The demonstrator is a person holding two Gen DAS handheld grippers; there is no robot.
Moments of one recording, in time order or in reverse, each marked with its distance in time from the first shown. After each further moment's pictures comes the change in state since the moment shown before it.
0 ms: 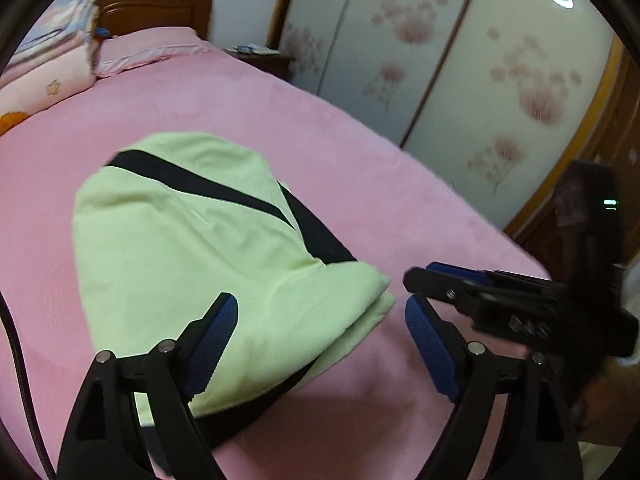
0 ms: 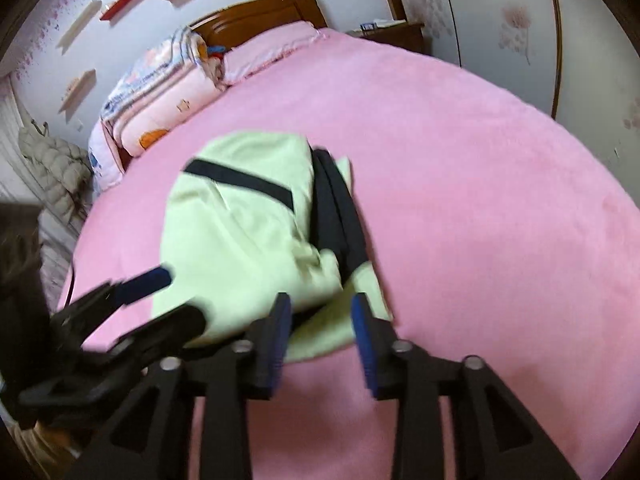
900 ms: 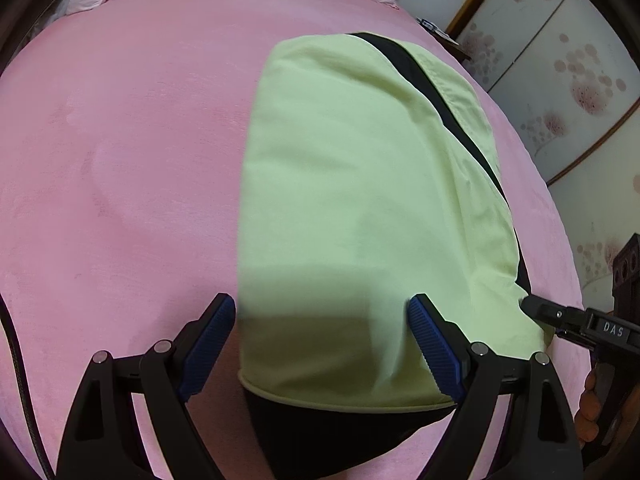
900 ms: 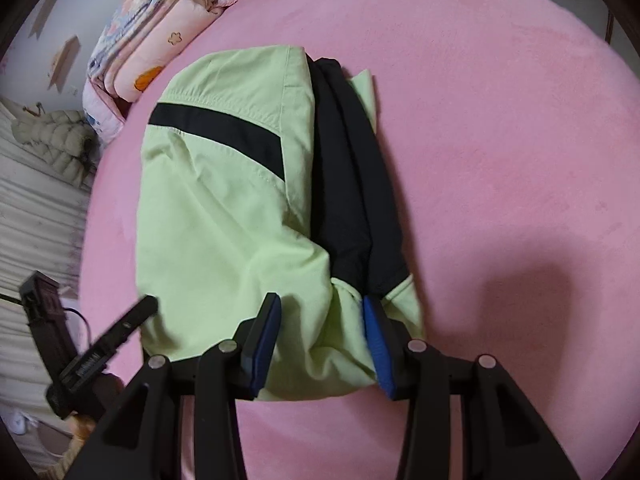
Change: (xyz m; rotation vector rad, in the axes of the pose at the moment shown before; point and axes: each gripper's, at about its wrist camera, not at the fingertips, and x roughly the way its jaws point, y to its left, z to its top) left arm 0.046 0.142 -0.057 -0.503 0.115 0.297; right arm 0.104 -0.020 0.018 0.055 0.372 0.141
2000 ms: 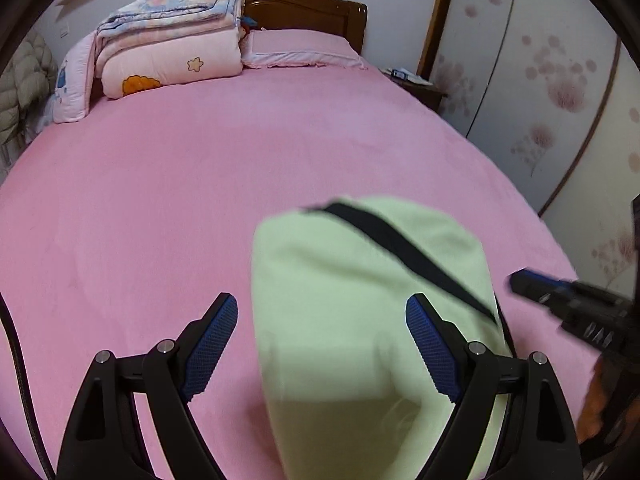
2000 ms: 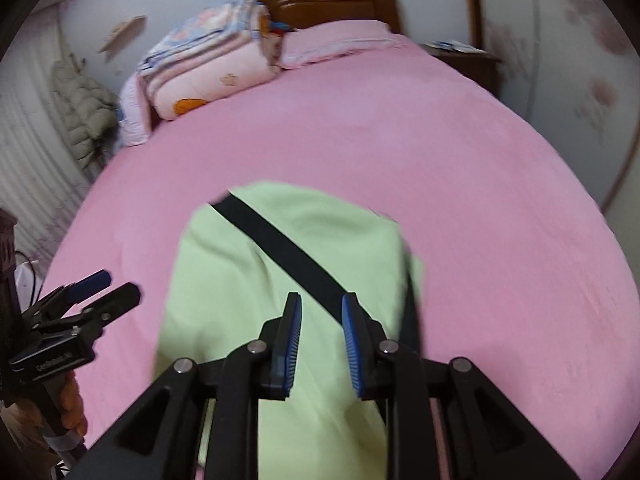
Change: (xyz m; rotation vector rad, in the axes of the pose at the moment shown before) left arm -0.047 -0.056 0.103 0.188 -0.246 0.068; right arm -0.026 0.113 0.084 -0.343 -0.297 -0.112
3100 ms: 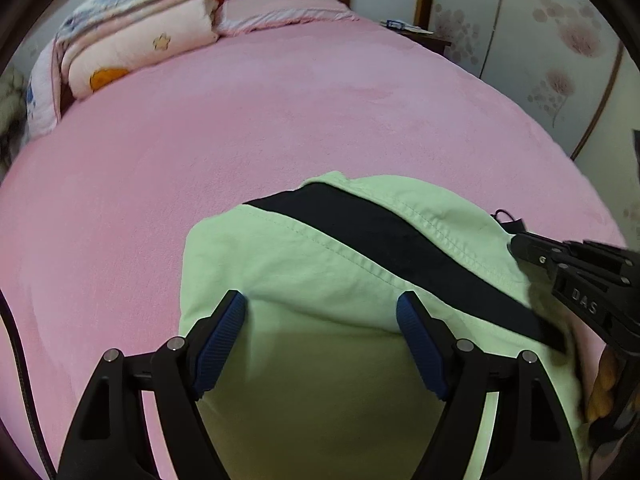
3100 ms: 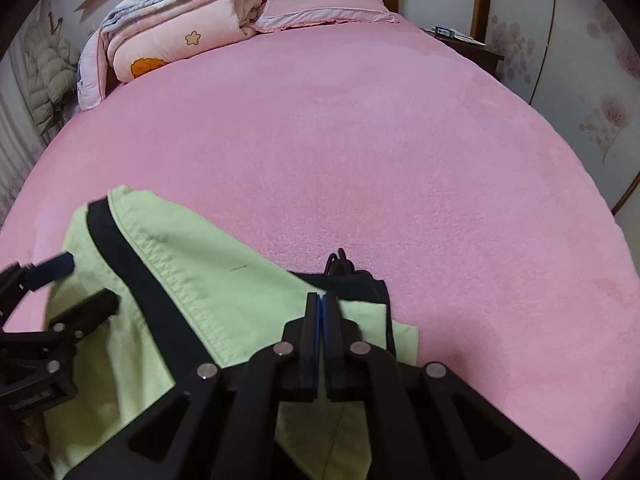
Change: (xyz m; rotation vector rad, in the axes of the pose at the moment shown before) left arm 0.120 -0.029 0.001 0.088 0.157 0.078; right arm 0.100 -0.057 0.009 -0.024 0.085 -0.182
